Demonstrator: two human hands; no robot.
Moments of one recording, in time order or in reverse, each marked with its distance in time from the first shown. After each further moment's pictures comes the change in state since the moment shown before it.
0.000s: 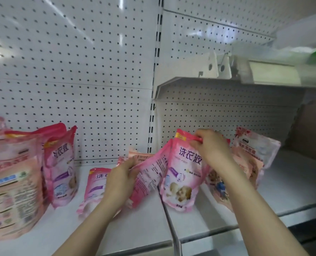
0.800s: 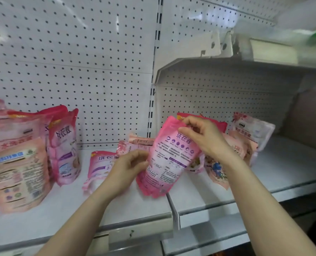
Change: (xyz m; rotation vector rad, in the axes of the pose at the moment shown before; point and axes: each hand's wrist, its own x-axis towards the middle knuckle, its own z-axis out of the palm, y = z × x) left_hand -0.030 0.000 -0.014 -0.561 -0.383 0.031; right_hand -0.040 -0.017 -0.014 0.490 -0.136 -0.174
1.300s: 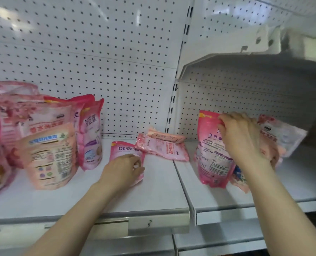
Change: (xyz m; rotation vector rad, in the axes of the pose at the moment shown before) left_hand -0.022 -0.031 -0.045 1.032 0.132 -0.096; right_hand 0.010 0.019 0.003 -0.901 0.351 -0.091
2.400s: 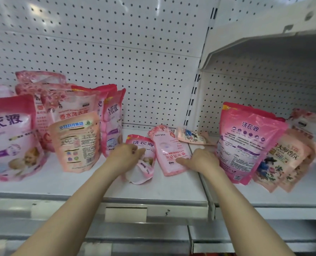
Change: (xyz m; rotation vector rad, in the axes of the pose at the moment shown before) left_hand -0.008 -0.032 -0.029 -0.238 -0.149 -0.317; right_hand -0.048 -0.102 0.096 0.202 -0.970 0.191
